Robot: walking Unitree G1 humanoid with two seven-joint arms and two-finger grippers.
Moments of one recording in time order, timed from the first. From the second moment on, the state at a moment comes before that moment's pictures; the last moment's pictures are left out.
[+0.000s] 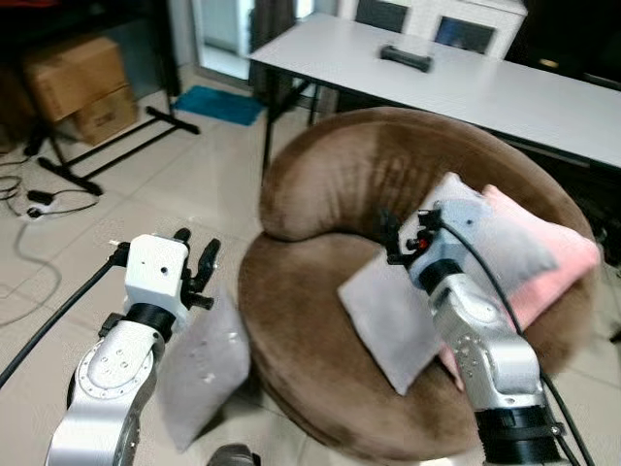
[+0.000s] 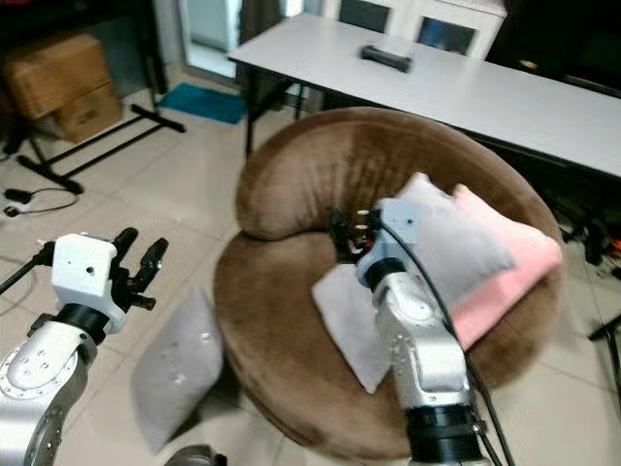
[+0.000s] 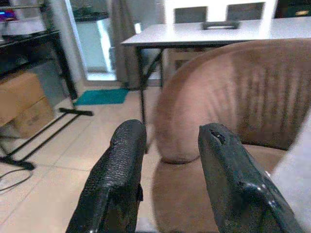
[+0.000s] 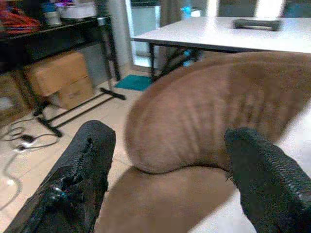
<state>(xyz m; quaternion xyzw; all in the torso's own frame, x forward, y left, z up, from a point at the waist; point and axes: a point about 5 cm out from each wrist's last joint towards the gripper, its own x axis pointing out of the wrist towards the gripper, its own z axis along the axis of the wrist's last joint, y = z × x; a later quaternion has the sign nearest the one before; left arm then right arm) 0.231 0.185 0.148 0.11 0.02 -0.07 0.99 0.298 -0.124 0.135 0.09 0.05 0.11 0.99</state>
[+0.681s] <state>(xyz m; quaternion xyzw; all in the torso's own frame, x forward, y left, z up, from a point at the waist) 0.238 0.181 0.150 0.11 0.01 -0.08 0.99 0.296 -0.140 0.124 0.08 0.09 0.09 0.99</state>
